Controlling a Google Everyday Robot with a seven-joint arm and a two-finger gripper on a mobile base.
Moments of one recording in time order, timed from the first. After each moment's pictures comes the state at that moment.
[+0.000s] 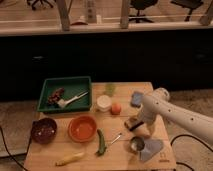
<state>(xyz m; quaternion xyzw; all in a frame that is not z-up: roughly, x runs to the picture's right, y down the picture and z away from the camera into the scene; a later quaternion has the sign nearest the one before) 0.227 0.223 0.832 -0.31 -0.15 -0.34 0.88</state>
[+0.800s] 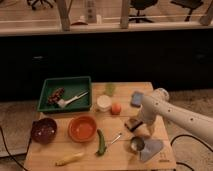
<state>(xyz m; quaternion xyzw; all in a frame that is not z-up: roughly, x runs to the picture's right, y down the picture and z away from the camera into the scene) 0.226 0.225 0.830 -0.31 -0.15 -0.35 0.87</state>
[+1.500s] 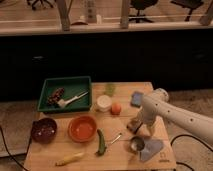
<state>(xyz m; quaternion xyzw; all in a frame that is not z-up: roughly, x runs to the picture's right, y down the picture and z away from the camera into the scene) 0.226 0.227 0.829 -0.31 -0.15 -0.37 0.86</state>
